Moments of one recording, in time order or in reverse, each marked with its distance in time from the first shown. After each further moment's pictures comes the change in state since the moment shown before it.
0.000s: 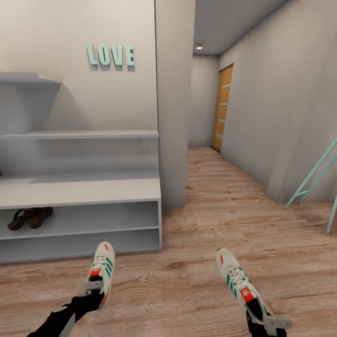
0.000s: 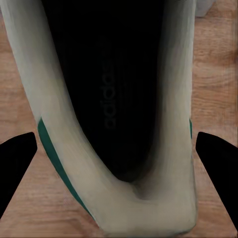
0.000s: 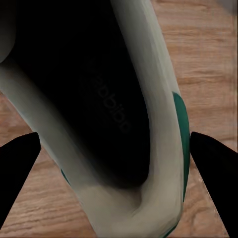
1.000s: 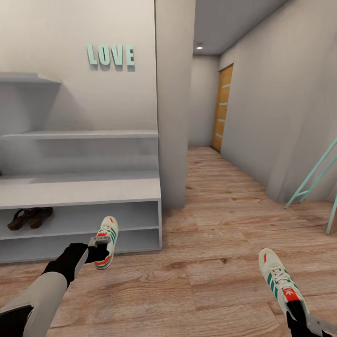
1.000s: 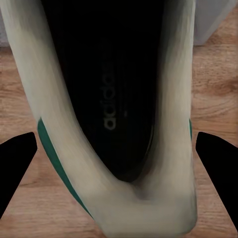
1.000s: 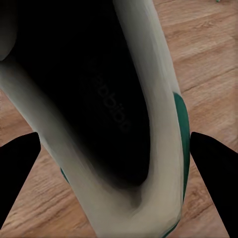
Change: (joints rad) left arm -0.324 0.006 -0.074 -0.039 -0.063 0.450 0.051; right arm 0.000 -0.178 -0.022 -0.066 -0.323 0.247 0.003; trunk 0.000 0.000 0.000
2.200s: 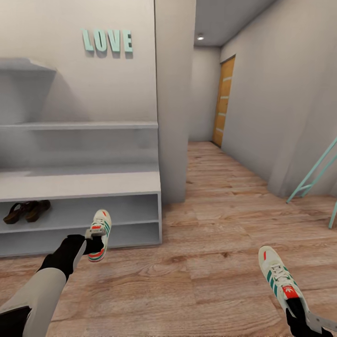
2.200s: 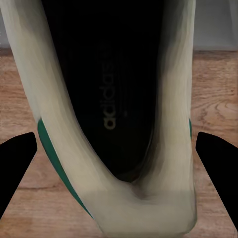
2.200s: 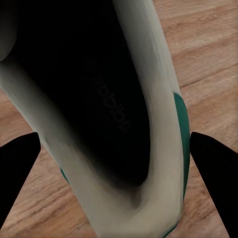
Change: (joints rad) left arm -0.003 0.003 0.001 -0.121 0.001 0.092 0.077; right arm 0.000 0.001 0.000 -0.022 0.000 0.003 -0.001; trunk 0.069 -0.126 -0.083
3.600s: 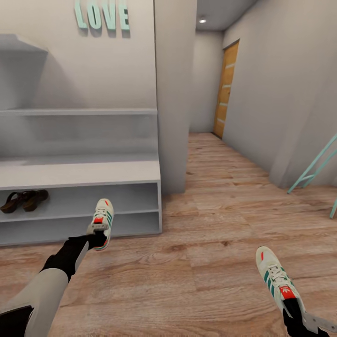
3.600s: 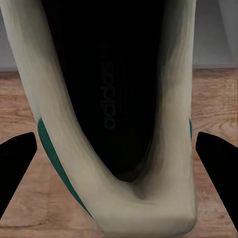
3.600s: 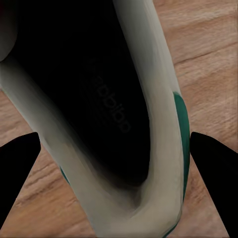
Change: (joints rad) left arm -0.001 -0.012 -0.001 0.021 0.008 -0.206 0.005; right arm 0.002 0.017 0.000 -0.004 0.005 0.003 0.000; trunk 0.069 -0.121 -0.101
